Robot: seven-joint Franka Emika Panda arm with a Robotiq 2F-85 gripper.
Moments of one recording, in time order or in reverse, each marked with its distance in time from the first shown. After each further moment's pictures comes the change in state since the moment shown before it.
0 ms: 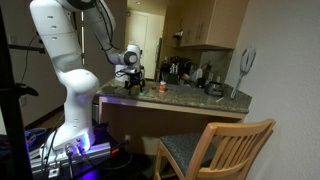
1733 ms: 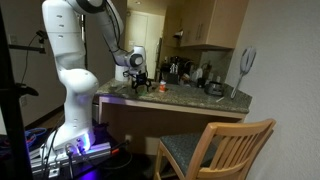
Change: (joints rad) arm -0.039 0.124 -0.023 0.092 -0.012 0.107 0.178
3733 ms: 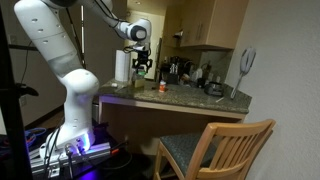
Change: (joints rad) arm 0.023 -0.273 -0.095 0.201 0.180 -0.507 -0.262
